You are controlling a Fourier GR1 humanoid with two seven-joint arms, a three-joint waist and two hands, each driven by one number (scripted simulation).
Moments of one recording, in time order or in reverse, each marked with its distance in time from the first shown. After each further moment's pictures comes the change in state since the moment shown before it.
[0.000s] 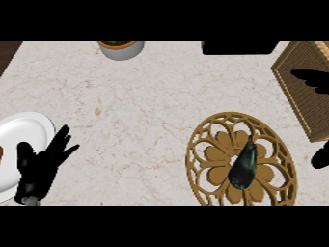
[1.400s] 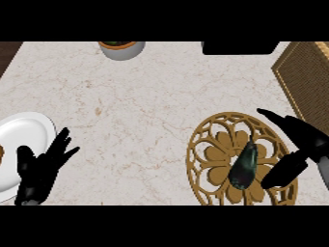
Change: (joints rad) left arm 0.032 -0.039 0.033 -0.032 -0.049 -0.021 0.016; right arm 0.249 0.279 0.105 0.001 0.418 -0.118 -0.096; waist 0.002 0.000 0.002
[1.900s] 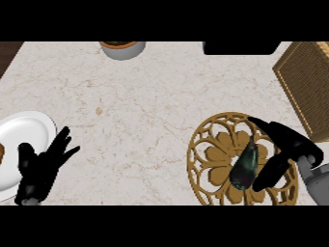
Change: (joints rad) left arm -0.008 -0.009 0.012 -0.007 -0.017 -0.008 0.032; right arm -0.003 0.088 0.042 0.118 0.088 0.045 -0.023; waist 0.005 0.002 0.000
